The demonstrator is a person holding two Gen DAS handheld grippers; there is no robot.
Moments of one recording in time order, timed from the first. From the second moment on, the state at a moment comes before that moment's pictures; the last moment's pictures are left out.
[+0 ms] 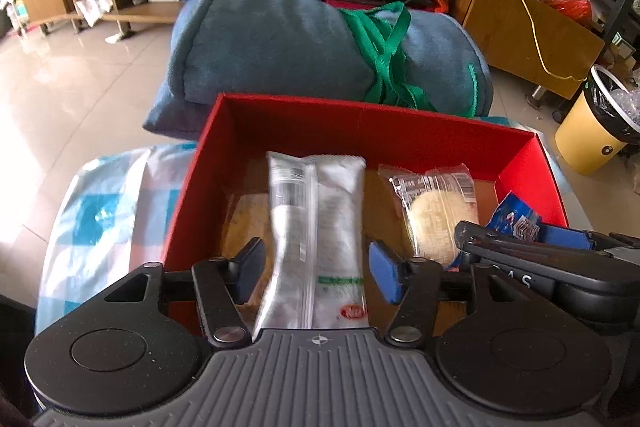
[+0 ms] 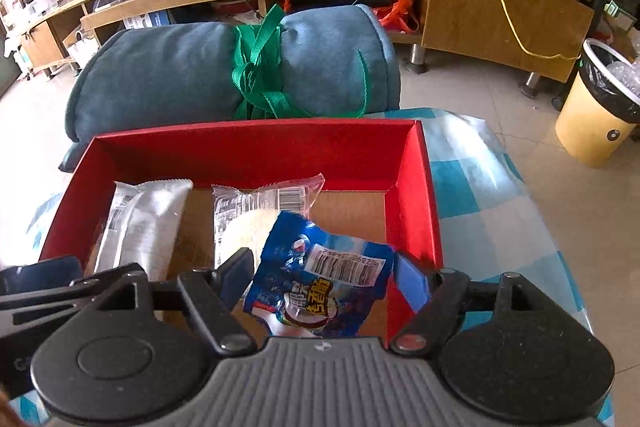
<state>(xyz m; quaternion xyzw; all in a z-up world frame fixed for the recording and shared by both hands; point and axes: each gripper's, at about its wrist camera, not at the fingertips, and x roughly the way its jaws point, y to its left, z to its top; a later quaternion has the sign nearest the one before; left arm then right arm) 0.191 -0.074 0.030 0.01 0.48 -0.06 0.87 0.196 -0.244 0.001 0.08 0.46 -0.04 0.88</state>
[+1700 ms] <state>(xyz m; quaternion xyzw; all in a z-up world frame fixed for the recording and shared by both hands) 0.112 -0.015 0.026 0.02 0.51 -0.09 0.85 0.101 -0.203 0.024 0.04 0.48 0.00 0.88</state>
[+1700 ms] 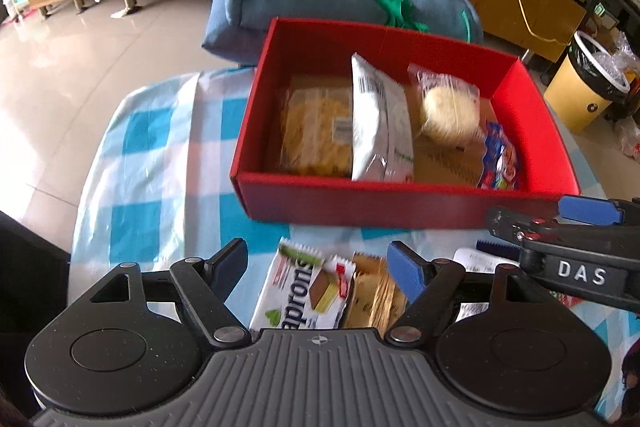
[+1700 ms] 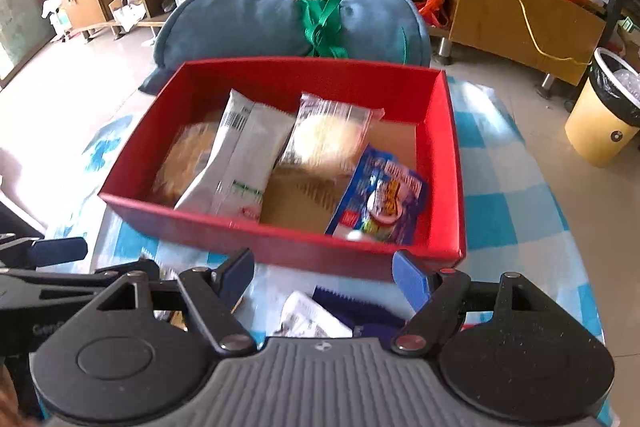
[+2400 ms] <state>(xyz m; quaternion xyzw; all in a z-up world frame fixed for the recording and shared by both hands) 0.114 -0.001 -0.025 0.02 0.58 -0.08 0.81 0.089 -0.199 0.017 0.05 0.50 0.02 0.87</state>
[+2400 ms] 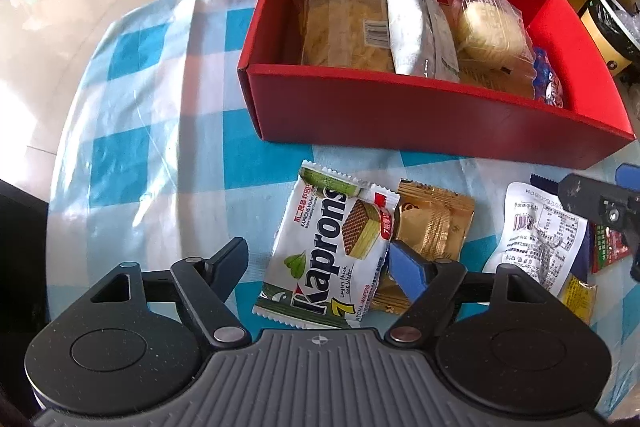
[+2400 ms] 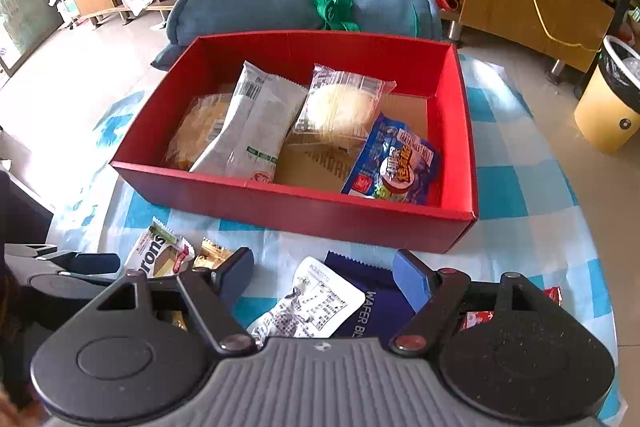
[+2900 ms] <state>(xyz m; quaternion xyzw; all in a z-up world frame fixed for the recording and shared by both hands) 0.114 -0.003 -0.020 0.01 0.60 -0.06 0.80 0.094 -0.185 0.008 0.08 0.52 0.06 0.85</state>
